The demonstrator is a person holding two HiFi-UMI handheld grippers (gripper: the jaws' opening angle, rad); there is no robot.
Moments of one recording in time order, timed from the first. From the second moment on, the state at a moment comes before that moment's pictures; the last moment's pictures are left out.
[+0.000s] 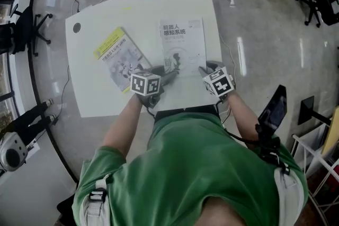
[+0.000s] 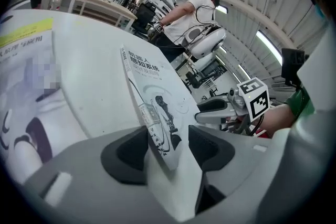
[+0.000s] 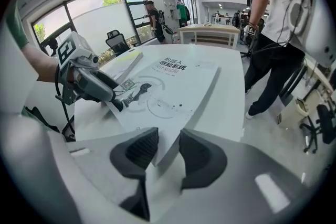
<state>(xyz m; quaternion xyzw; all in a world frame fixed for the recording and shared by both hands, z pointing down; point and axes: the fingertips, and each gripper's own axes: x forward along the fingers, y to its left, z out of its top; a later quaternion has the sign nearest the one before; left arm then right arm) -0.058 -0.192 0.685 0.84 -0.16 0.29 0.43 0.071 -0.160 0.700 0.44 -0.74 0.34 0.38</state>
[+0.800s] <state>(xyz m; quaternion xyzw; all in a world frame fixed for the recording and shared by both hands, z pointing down) -0.024 -0.208 0.694 0.82 -0.18 0.30 0.46 0.066 -0.163 0.696 0.43 -0.75 0.32 0.39</state>
